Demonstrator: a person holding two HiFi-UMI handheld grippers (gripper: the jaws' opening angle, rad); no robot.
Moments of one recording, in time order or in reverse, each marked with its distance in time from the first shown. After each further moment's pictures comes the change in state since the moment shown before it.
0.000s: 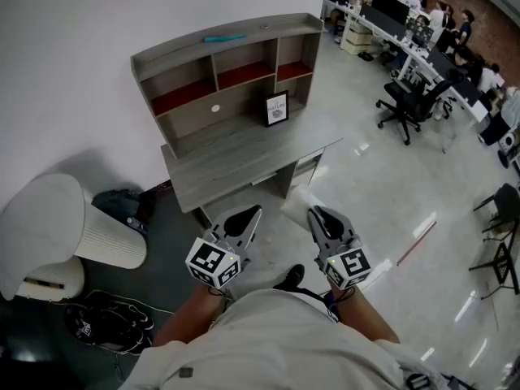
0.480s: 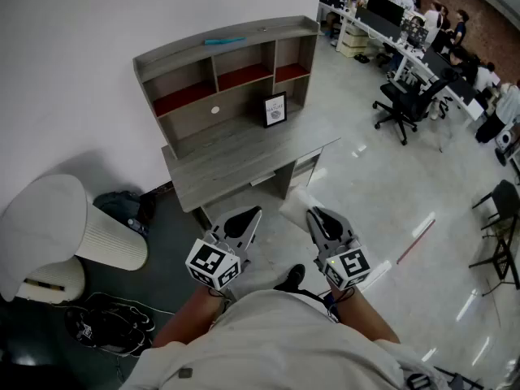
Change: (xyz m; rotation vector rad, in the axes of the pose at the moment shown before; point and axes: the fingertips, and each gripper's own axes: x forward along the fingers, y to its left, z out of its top) left arm -0.024 -0.019 0.005 0.006 -0.012 -0.014; right arm -0.019 0.024 0.005 -0.007 -0.007 -0.002
